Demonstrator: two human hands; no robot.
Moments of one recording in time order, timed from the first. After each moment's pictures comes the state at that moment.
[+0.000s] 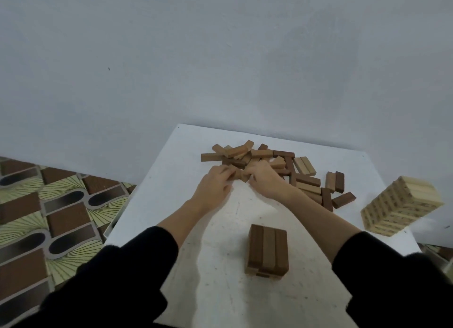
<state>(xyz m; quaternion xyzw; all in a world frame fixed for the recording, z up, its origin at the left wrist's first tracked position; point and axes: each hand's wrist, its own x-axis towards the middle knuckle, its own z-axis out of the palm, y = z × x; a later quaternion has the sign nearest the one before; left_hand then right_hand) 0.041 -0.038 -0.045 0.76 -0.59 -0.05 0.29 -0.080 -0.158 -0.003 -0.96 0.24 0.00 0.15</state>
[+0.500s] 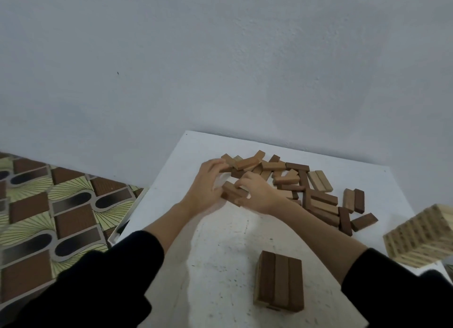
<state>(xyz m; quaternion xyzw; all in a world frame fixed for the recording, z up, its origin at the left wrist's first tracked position) 0.090 -0.036 -0.039 0.72 -0.54 -0.08 0.42 -0.043 -0.155 -0.011 -0.96 0.20 0.03 0.21</state>
